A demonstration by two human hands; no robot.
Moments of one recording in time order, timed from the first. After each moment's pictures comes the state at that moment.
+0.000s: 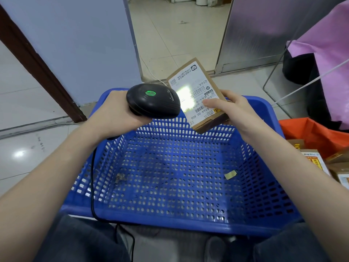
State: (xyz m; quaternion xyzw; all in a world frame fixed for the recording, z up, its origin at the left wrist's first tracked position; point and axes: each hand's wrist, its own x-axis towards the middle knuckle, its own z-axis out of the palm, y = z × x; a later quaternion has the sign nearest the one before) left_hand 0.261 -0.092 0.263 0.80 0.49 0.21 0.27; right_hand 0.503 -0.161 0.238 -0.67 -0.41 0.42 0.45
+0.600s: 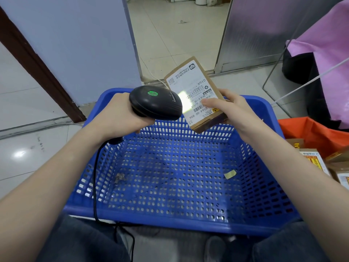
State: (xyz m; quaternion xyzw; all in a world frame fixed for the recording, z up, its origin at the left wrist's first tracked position) left_hand 0.267 -0.093 0.262 0.80 0.48 0.19 0.30; right_hand 0.503 -0.160 0.238 -0.66 -0.41 0.43 0.46
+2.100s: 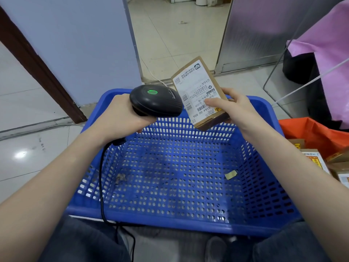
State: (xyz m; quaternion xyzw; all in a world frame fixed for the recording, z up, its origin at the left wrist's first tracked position) left_hand 0.267 -0.092 0.258 0.80 0.48 0.21 0.28; right_hand 0.508 -0.157 0.236 -0.68 -0.39 0.41 0.47
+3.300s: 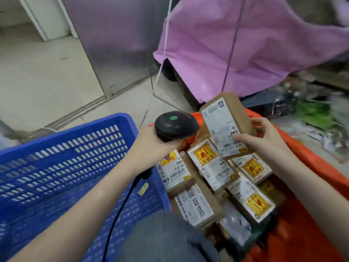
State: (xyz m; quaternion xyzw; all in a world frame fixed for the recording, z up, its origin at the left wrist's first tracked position) left_hand 0.602 -0.273 0.233 0.85 0.26 0.12 0.45; right_hand 0.764 -0.472 0.207 -0.80 -0.15 0.18 0.55
